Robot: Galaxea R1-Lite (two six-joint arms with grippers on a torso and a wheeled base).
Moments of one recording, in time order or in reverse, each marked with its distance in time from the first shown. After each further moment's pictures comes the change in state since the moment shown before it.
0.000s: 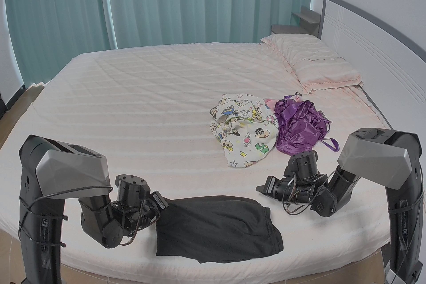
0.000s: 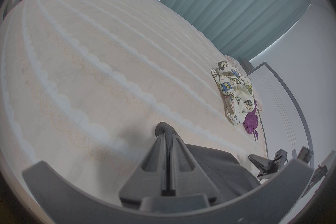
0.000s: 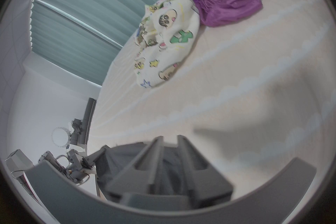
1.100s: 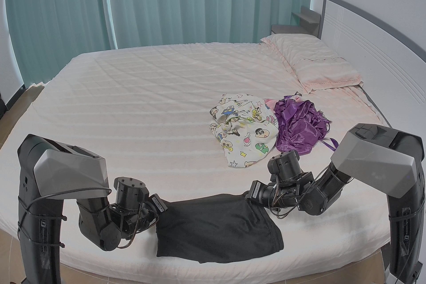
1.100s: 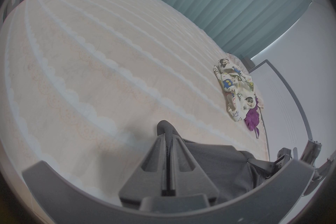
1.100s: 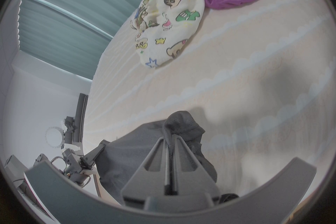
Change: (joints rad) left arm -0.007 -0.013 0.043 -0.012 0.002 -0.001; right arm 0.109 -0.049 -0.093 0.281 -0.087 0.076
